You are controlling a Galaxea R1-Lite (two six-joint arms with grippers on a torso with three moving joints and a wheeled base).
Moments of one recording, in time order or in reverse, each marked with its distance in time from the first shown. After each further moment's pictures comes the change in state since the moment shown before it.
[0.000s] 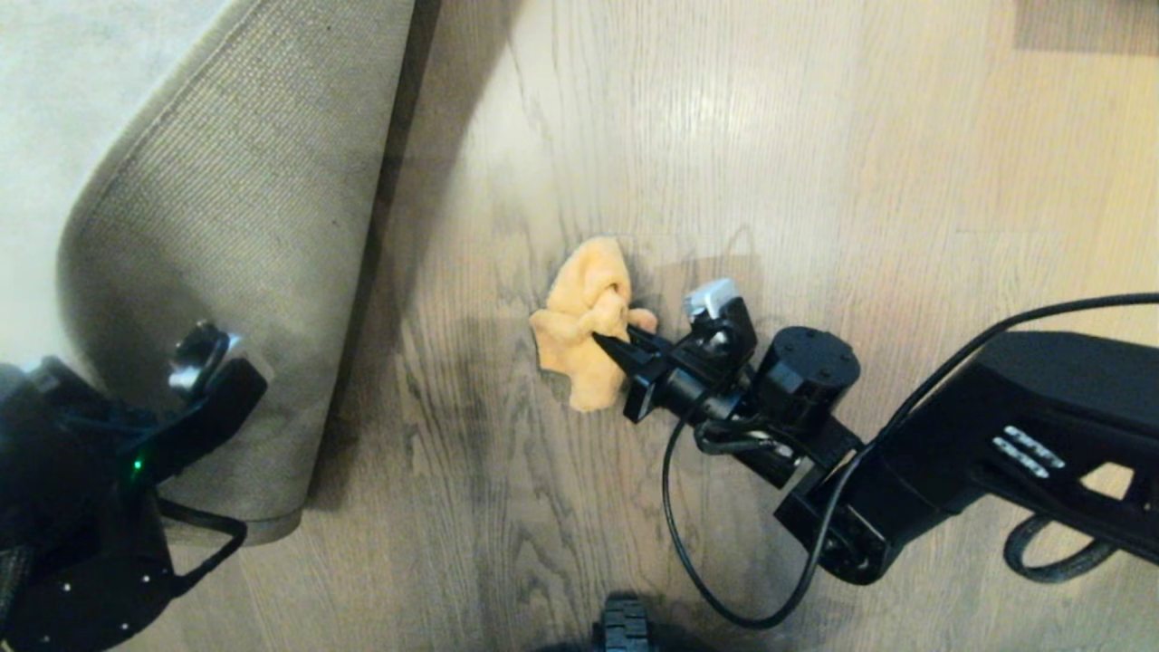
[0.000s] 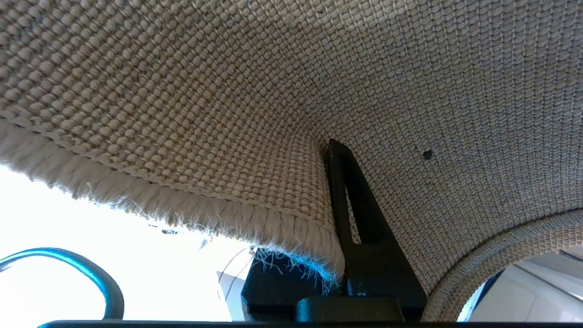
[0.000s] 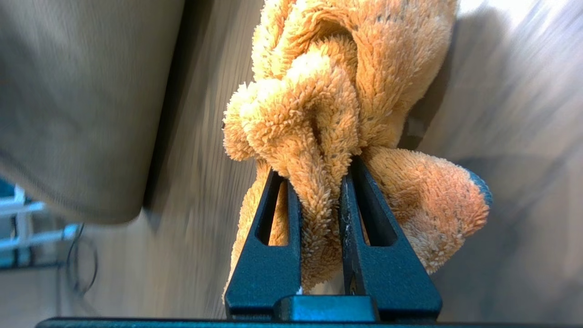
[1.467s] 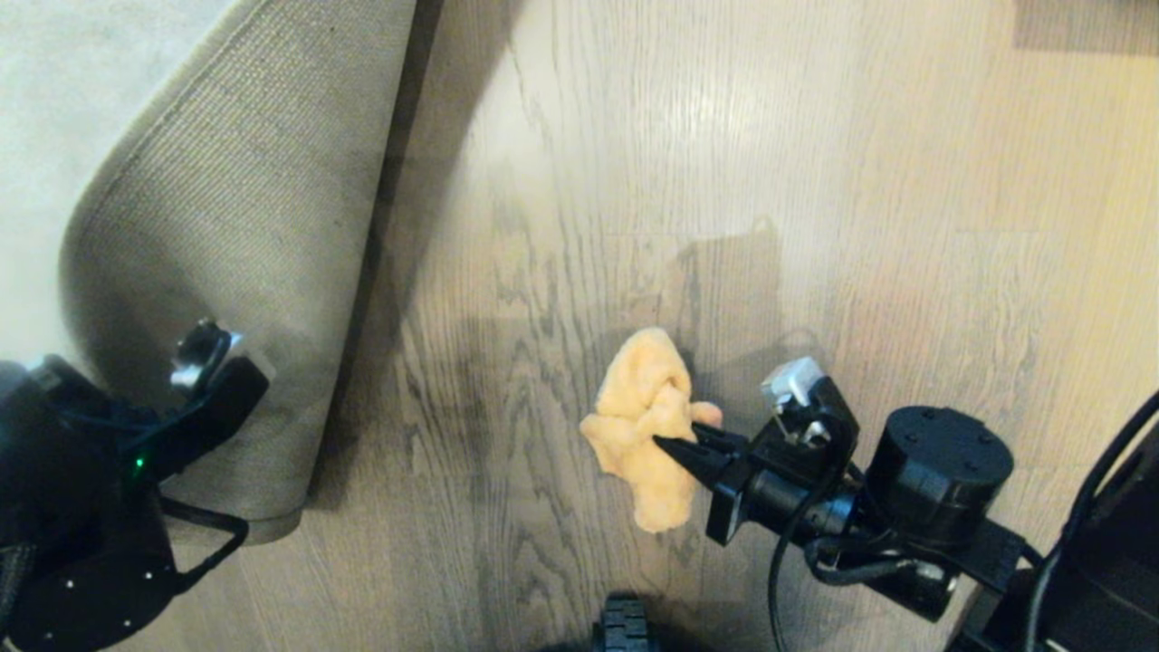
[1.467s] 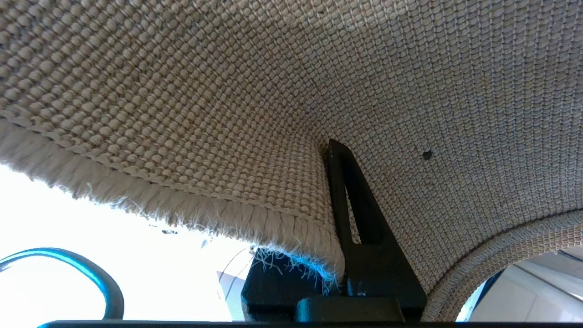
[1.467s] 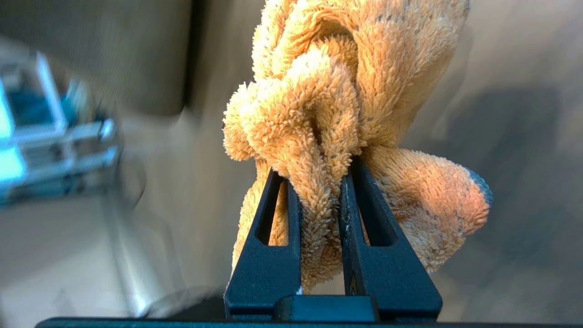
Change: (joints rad) left arm -0.001 0.005 -0.006 0.000 0.000 0.000; right arm 0.062 -0.236 0.518 -0.006 -0.055 0.040
